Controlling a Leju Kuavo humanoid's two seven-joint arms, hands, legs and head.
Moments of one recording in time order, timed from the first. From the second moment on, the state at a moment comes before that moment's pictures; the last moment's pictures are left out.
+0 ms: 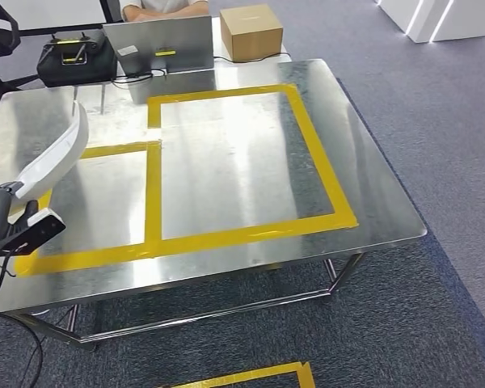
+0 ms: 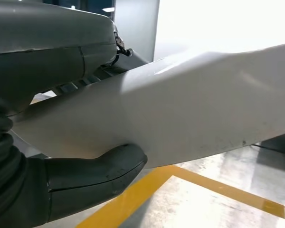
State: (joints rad) left arm -0.39 0.37 -0.12 -1.19 -0.86 0.15 -0.25; right arm -0.04 0.10 0.41 -0.15 0.12 0.00 -0.06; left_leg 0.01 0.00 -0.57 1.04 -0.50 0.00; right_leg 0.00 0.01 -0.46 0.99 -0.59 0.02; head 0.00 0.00
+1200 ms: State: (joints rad) left arm -0.56 0.23 -0.23 -0.86 -0.69 0.25 -0.30; right arm -0.04 0.10 0.42 -0.15 0.14 0.00 -0.04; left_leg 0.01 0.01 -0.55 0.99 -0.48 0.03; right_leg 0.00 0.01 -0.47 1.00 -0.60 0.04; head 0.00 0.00
